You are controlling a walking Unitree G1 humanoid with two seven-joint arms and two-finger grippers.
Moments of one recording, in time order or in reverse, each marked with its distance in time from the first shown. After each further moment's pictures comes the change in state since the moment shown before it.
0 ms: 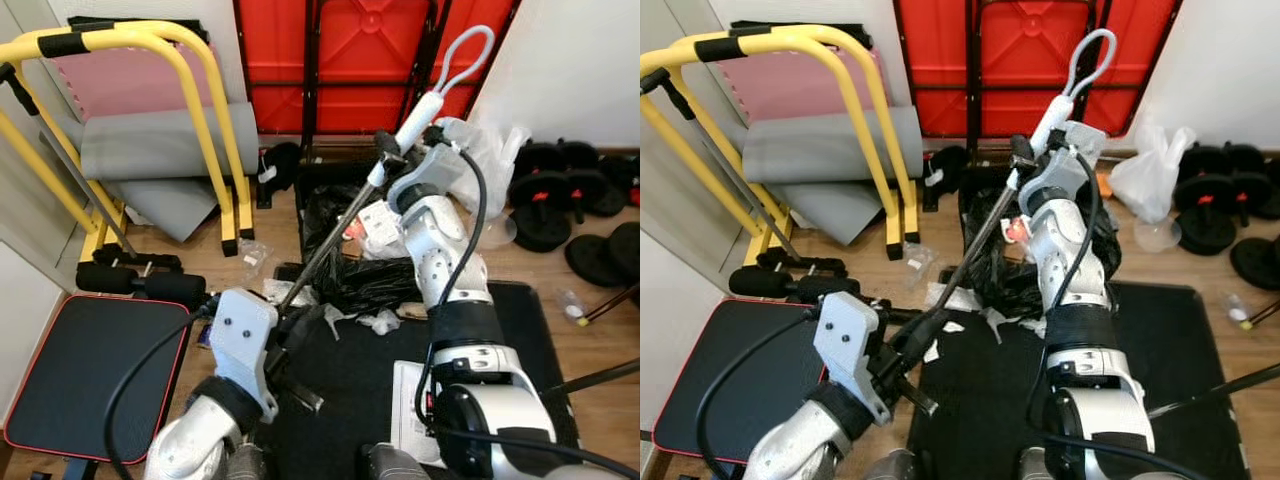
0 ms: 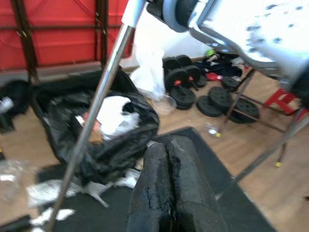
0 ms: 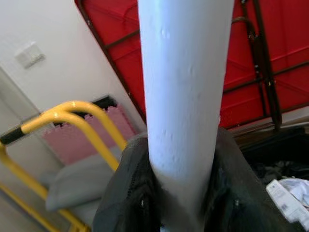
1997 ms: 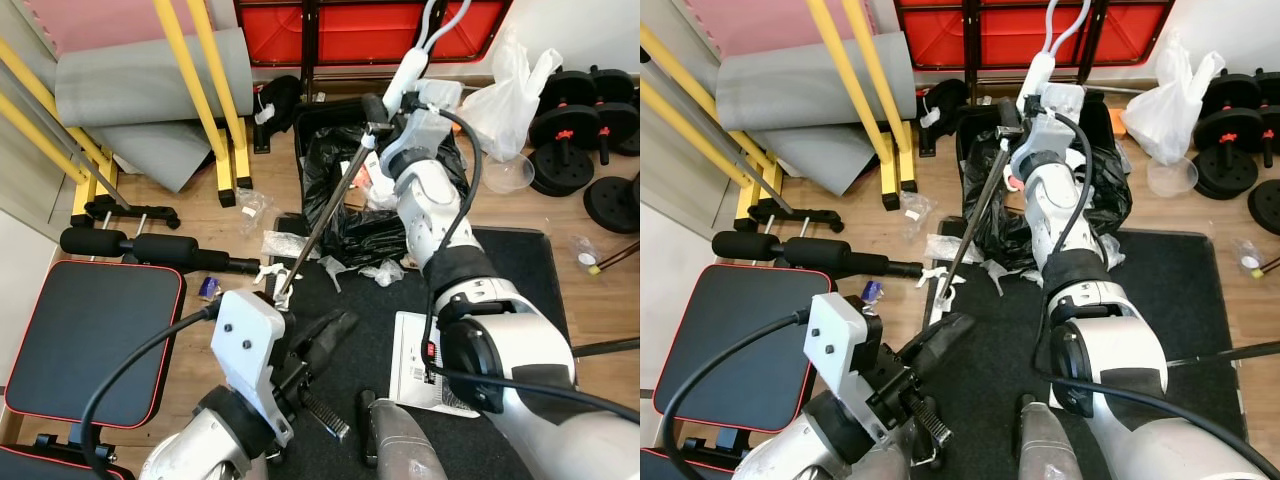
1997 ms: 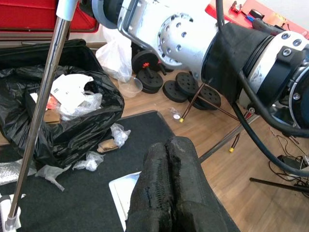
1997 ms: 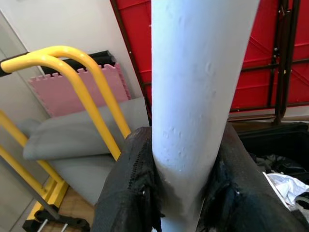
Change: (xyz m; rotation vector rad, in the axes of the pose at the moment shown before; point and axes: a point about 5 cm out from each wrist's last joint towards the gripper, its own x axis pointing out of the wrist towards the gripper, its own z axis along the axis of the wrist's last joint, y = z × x) left arm -0.005 -0.019 0.020 -0.069 -0.019 -0.110; right arm 0.033 0.026 0.011 -0.247 -0.004 0.108
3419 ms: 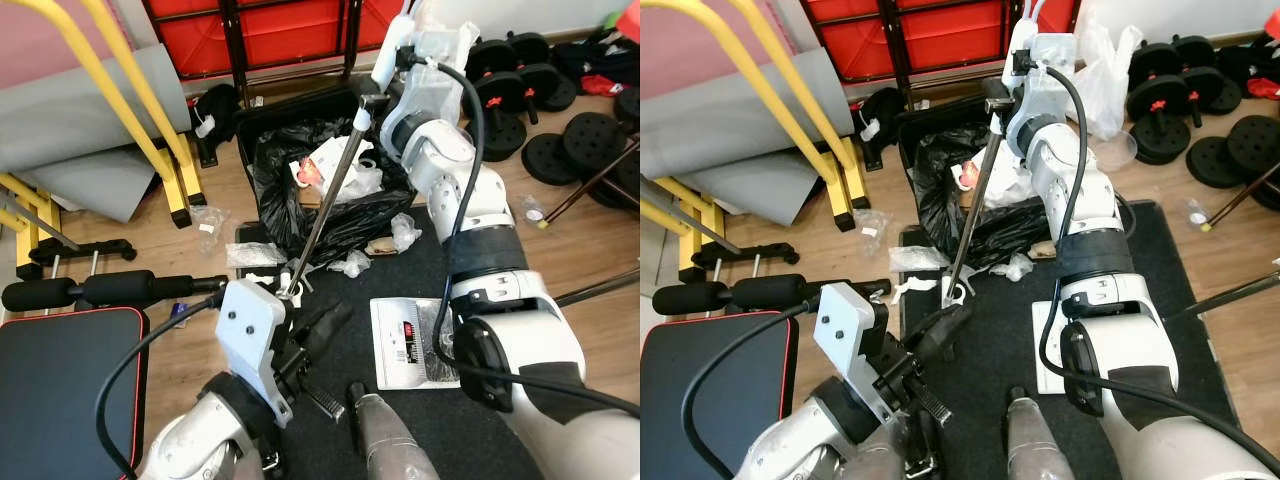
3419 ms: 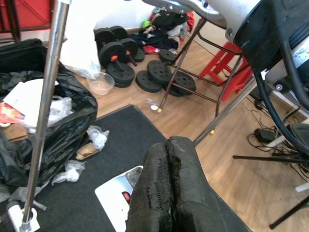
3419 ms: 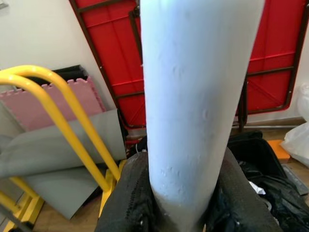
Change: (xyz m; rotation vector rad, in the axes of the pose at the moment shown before) left arm 0.009 0.011 -0.002 0.022 -0.026 0.008; right arm 0.000 0.016 0.038 0.000 0.123 0.132
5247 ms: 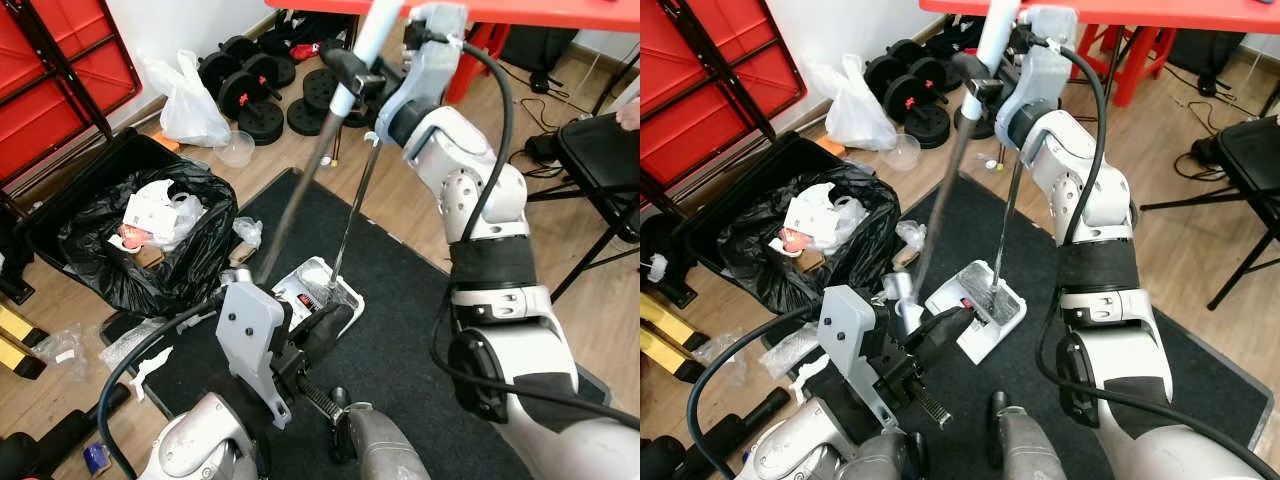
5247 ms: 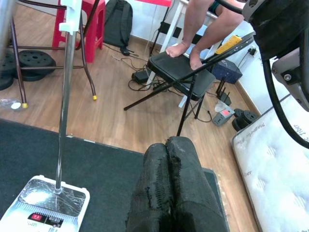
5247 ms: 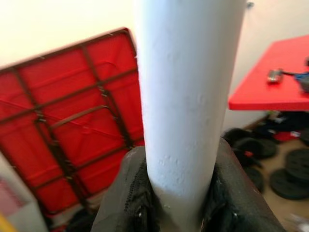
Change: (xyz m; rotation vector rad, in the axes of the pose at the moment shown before) left arm 0.000 0.001 -0.005 -0.012 0.003 -0.013; right arm -0.017 0.024 0.030 0.132 -0.146 0.282
